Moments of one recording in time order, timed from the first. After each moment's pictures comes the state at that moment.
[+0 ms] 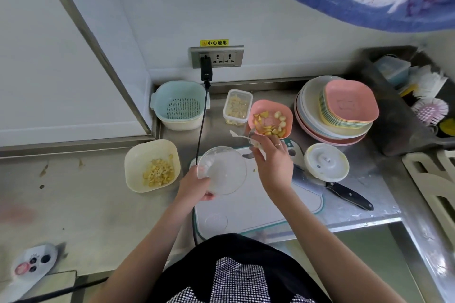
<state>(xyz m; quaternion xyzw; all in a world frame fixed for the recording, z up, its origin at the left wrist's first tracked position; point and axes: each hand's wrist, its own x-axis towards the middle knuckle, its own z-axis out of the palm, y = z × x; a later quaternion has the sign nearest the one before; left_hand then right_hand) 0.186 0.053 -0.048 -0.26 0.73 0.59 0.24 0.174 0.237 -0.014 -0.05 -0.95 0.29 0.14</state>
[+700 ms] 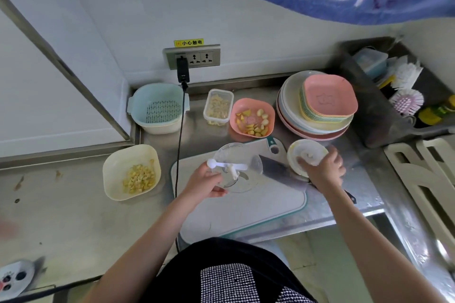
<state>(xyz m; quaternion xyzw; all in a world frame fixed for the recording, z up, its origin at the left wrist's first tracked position) 0.176 0.111 -0.042 -0.19 0.68 0.64 0.31 0.180 0.406 -0.047 -0.42 -0.86 0.27 -0.08</state>
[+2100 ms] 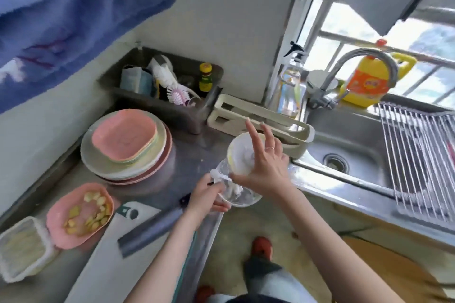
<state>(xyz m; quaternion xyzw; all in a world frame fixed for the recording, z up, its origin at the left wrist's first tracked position) 0.216 0.402 -0.006 0.16 0.68 0.46 0.55 0.344 0.495 0.066 -0.46 -0.85 0.22 0.12</state>
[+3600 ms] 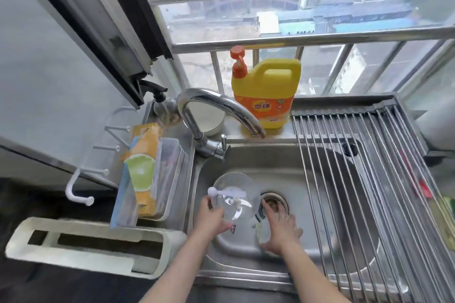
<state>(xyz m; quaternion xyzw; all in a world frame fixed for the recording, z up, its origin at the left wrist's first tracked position) 0.458 0.802 -0.113 0.17 0.77 0.29 0.53 0.644 0.802 -0.193 -0.65 -0.65 0.35 -0.17</state>
